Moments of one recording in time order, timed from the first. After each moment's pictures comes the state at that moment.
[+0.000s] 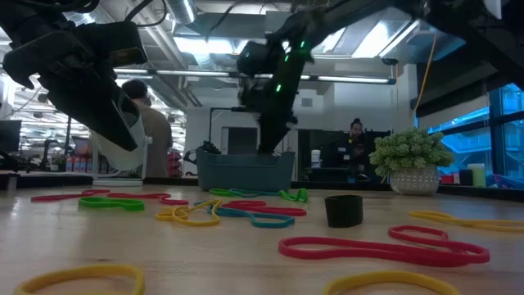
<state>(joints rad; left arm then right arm) -0.45 1.29 0.57 -0.26 -0.46 -0.61 -0.35 2.19 1.90 -0.93 0.08 -0.03</state>
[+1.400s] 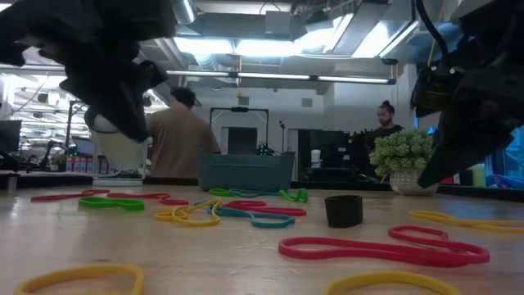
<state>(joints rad) -0.45 1.51 0.87 -0.47 -0.31 -0.30 0.43 1.29 0.39 -0.01 0.38 0.78</state>
